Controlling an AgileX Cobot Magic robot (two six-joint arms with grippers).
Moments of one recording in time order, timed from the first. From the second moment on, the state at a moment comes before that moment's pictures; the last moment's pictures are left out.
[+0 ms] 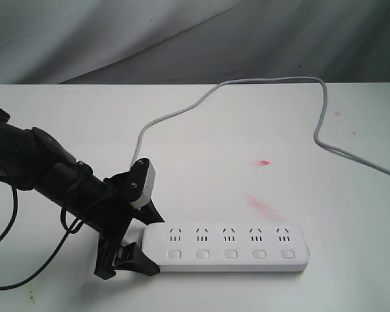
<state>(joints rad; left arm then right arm) -0.20 2.02 -0.93 -1.08 0.82 2.10 -0.05 0.01 0.00 0.02 0.34 0.03</state>
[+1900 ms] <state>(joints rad) -0.20 1.24 -0.94 -1.04 0.66 1.94 -0.05 0.01 0.00 0.02 0.34 0.03</state>
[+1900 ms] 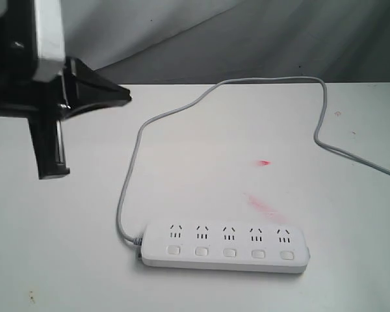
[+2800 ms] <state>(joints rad) -0.20 0.78 -0.93 -0.92 0.65 1.11 -0.05 0.01 0.00 0.02 0.34 0.03</state>
